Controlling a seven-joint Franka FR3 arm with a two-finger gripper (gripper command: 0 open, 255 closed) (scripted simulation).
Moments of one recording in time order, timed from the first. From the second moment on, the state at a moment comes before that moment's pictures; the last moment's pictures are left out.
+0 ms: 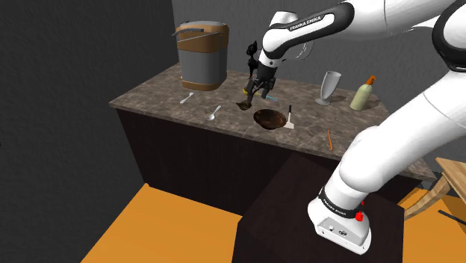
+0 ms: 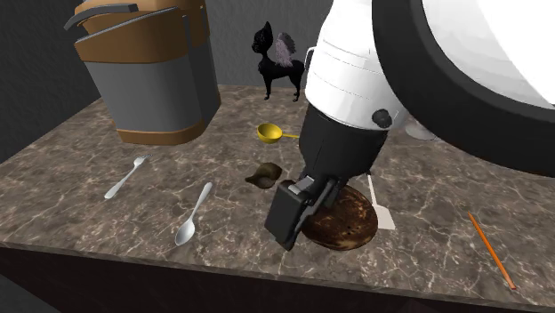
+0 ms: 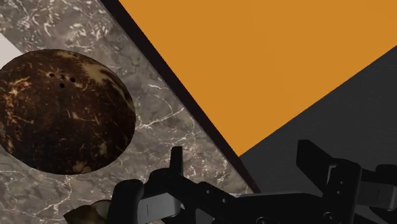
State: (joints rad) arm -0.09 -0.33 -0.21 -2.39 0.09 2.17 -0.14
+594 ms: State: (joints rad) arm -0.12 -0.03 -0.29 -2.25 0.20 2.36 -0.21
